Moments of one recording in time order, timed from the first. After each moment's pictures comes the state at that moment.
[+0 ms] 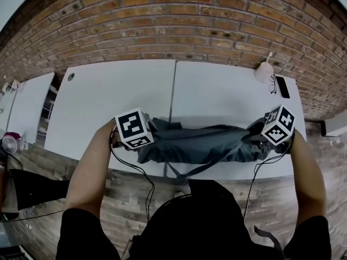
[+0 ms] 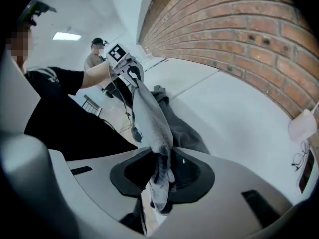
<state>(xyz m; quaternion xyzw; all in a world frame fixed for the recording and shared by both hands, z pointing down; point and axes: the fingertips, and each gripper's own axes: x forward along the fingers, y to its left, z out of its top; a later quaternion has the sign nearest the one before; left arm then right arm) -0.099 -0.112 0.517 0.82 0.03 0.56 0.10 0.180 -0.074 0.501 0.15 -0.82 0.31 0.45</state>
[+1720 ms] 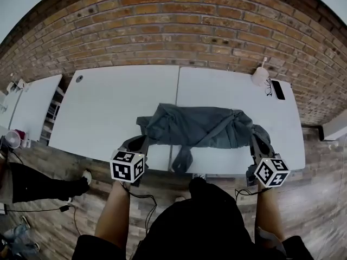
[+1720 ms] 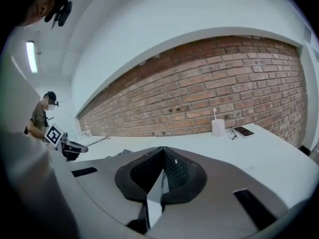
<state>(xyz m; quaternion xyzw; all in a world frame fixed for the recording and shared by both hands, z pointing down) -0.176 -0.094 0.501 0.84 -0.45 0.22 0.19 0.208 -0.038 0.445 0.63 -0.75 0.18 0.05</state>
